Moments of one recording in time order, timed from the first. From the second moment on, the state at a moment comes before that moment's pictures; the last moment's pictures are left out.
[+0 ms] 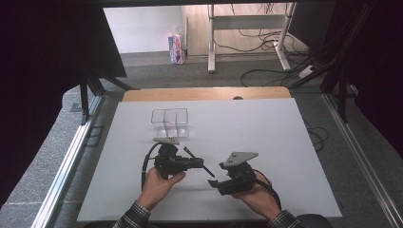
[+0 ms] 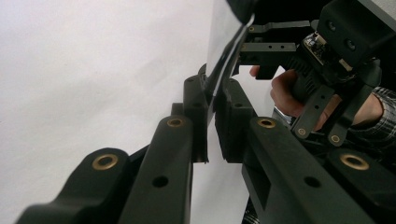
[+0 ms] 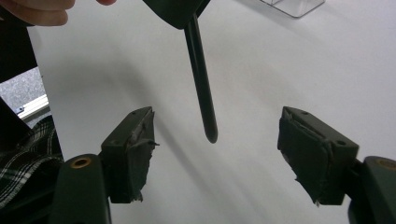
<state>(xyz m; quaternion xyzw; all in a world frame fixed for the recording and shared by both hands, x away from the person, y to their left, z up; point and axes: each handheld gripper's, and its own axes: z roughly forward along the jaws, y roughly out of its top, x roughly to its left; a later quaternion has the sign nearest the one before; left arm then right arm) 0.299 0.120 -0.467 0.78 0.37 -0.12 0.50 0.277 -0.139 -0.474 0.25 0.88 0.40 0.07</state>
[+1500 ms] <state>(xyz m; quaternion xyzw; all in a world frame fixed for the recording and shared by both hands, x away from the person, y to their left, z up) 0.288 0.135 -0.457 0.82 0.37 -0.03 0.44 0.280 -0.167 -0.473 0.25 0.88 0.41 0.08</state>
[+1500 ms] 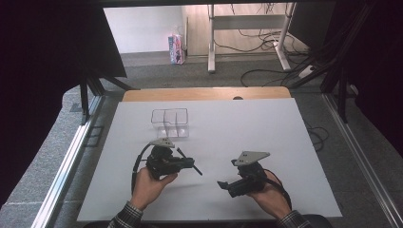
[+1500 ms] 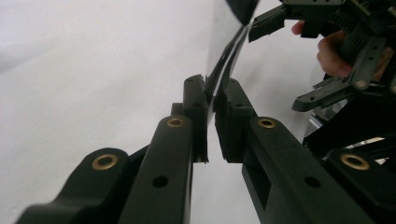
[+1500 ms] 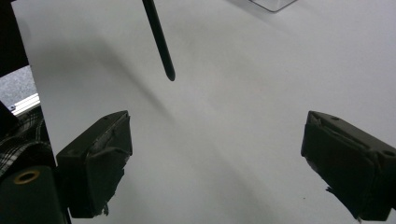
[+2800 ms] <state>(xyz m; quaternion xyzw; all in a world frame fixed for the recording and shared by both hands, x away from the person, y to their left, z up) 0.290 0.162 -0.454 0.83 0.39 0.04 0.40 0.292 -0.209 -0.469 0.28 0.88 0.36 0.13</state>
